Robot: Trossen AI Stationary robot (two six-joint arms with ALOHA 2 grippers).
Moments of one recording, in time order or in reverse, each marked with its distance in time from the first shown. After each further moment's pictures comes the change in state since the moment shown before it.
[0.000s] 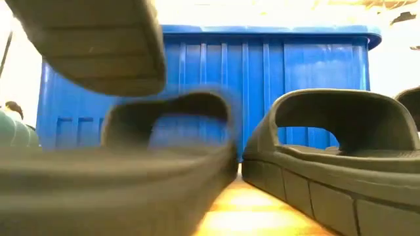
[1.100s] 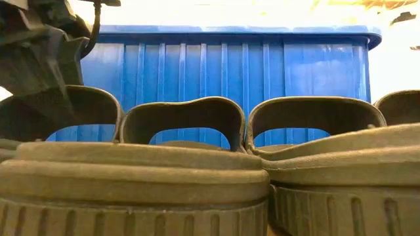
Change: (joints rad) left arm 0.001 0.002 -0.456 0.380 0.028 -0.029; right arm 0.000 -0.027 0.000 0.007 -0.007 0.018
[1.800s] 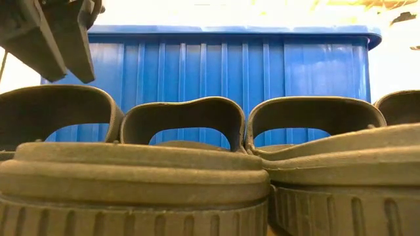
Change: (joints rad) left arm -0.029 -0.076 0.007 0.140 0.010 0.207; right arm 0.000 -0.005 0.000 0.012 0.000 -0.009
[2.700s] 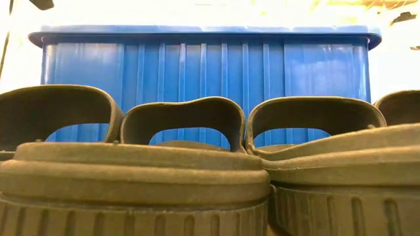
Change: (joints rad) left arm -0.072 -0.125 0.002 0.015 0.013 -0.220; right arm 0.001 0.005 0.000 0.119 -0.007 0.059
